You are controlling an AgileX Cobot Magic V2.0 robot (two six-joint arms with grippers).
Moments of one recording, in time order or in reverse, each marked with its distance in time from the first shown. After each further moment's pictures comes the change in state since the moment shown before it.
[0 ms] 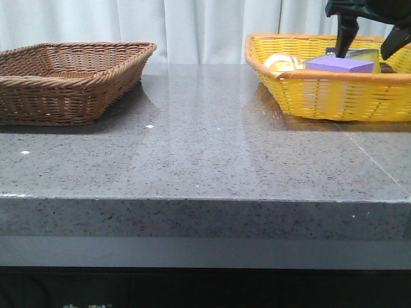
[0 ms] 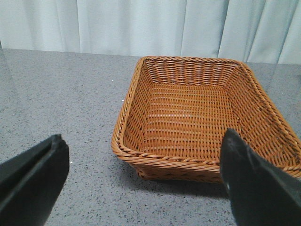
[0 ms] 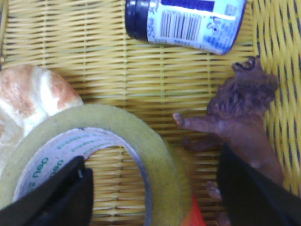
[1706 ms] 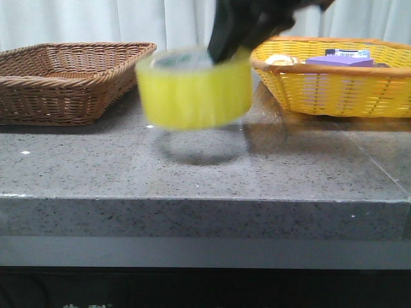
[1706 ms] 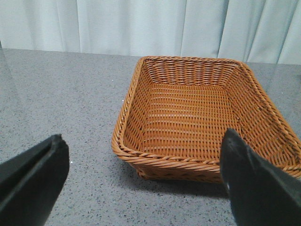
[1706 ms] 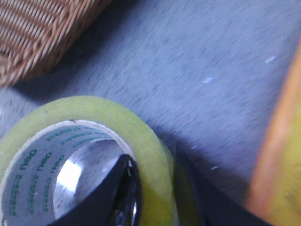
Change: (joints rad) left arm 0.000 0.000 0.000 0.000 0.000 0.000; right arm 0.584 -0.421 0.593 0.037 -0.279 -0.028
